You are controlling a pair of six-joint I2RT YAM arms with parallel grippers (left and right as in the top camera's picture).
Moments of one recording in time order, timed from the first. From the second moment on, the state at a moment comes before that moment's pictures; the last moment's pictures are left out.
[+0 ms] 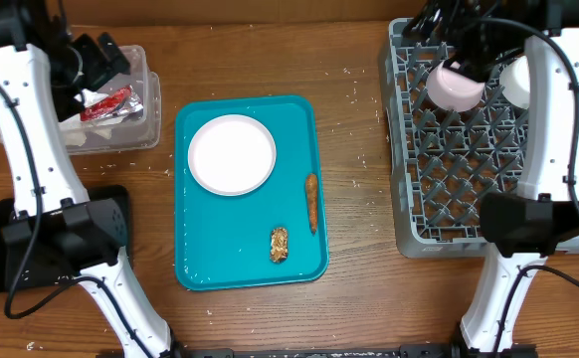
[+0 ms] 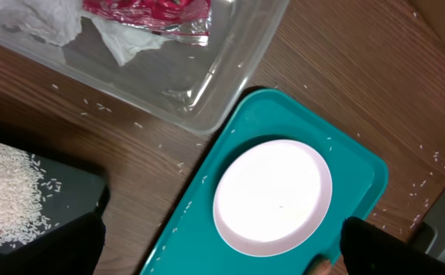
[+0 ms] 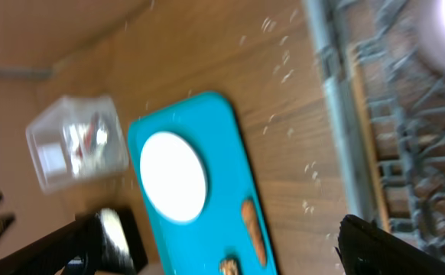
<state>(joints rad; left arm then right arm) 0.27 2.21 2.61 -1.69 0.19 -0.40 0.01 2.21 2.68 -1.64 -0.51 0.40</state>
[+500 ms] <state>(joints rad) 0.31 2.20 2.61 -1.69 0.21 -0.36 0.61 2.21 2.33 -1.64 -0.22 0.48</state>
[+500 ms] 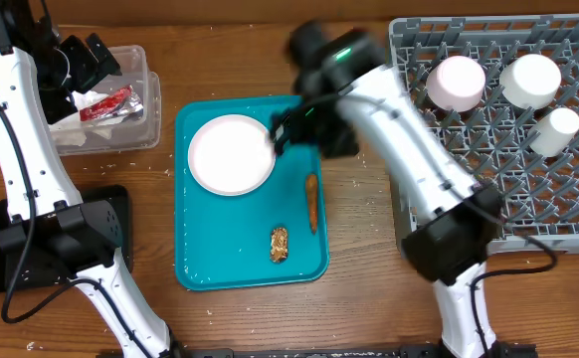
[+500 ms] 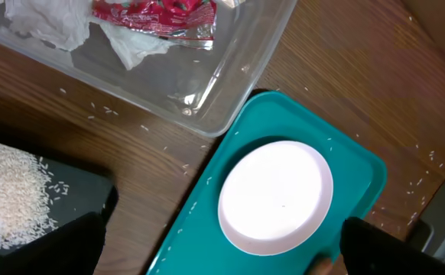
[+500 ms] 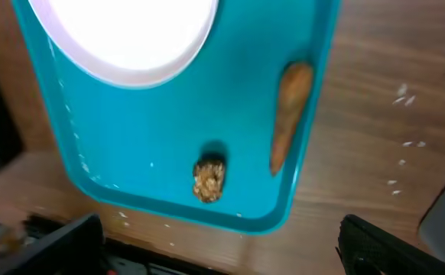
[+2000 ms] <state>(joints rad) 0.31 2.20 2.61 -1.69 0.21 -0.34 0.91 2.21 1.66 -1.16 -0.13 0.82</state>
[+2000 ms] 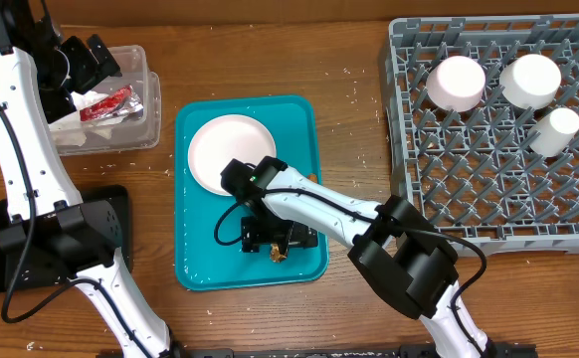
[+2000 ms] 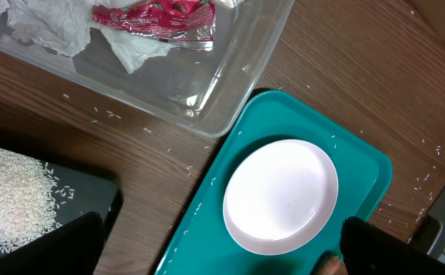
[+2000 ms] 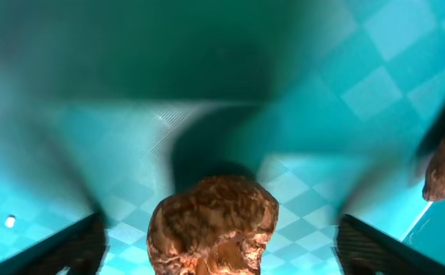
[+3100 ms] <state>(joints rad) 0.31 2.20 2.61 -1.69 0.22 -0.34 0.91 2.21 1.71 -1.28 -0.14 0.83</state>
